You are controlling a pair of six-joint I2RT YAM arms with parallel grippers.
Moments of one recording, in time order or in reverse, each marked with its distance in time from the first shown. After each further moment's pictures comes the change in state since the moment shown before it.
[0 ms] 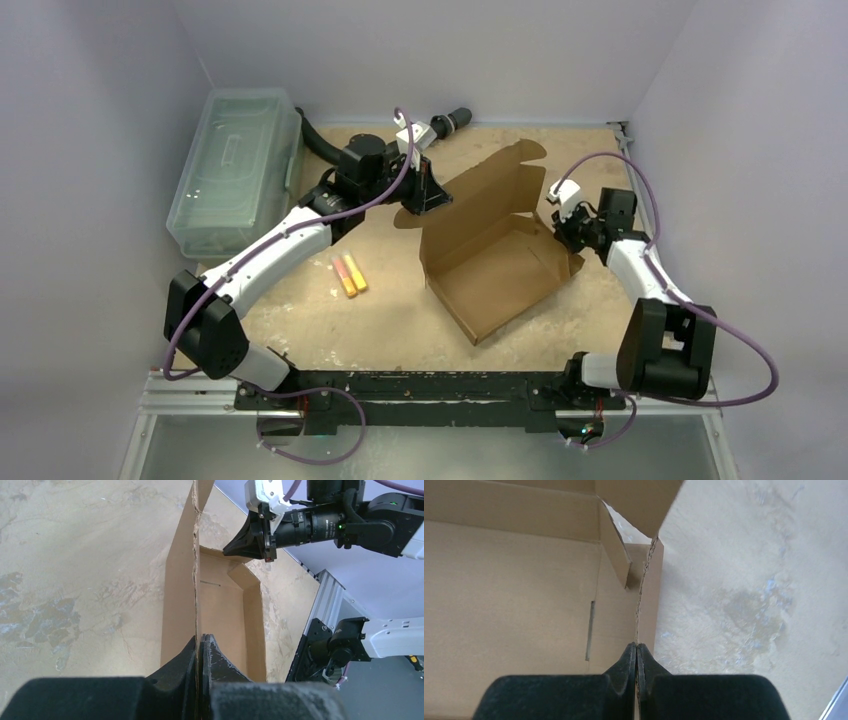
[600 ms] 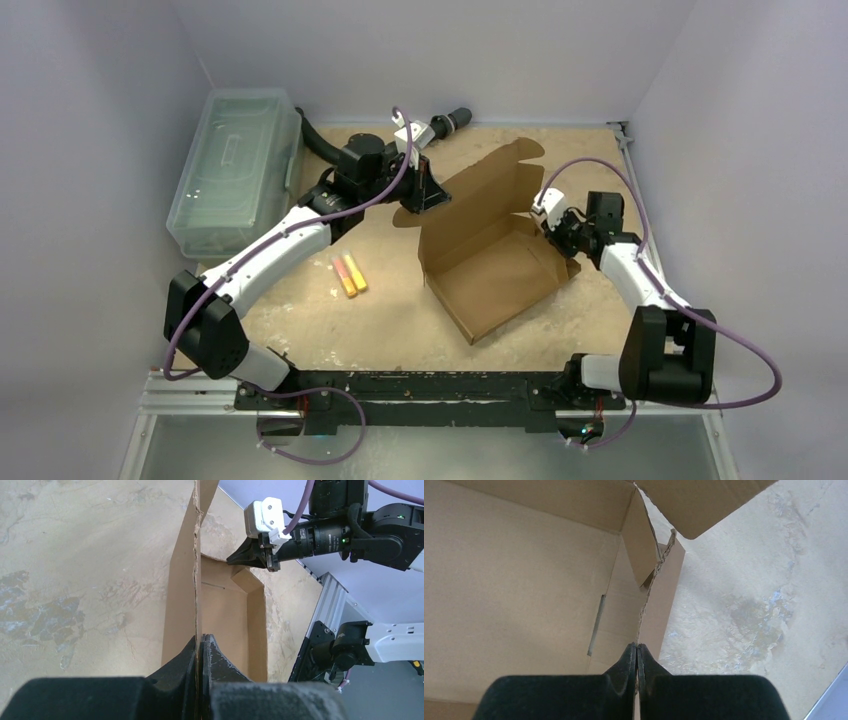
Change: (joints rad) left arm 0.006 0.000 0.000 -0.002 -0.011 -0.006; right arm 0.086 -0.042 -0.022 -0.033 0.068 -0.111
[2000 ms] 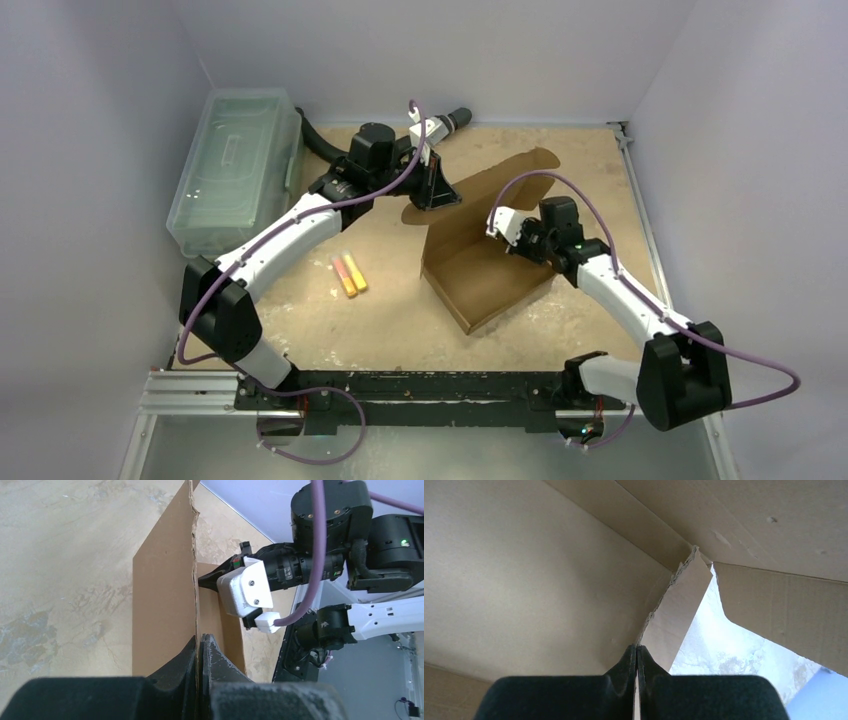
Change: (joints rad) left arm 0.000 0.097 0.111 -0.055 0.145 0.042; right arm 0.355 -0.100 -0.018 -0.013 0.214 -0.069
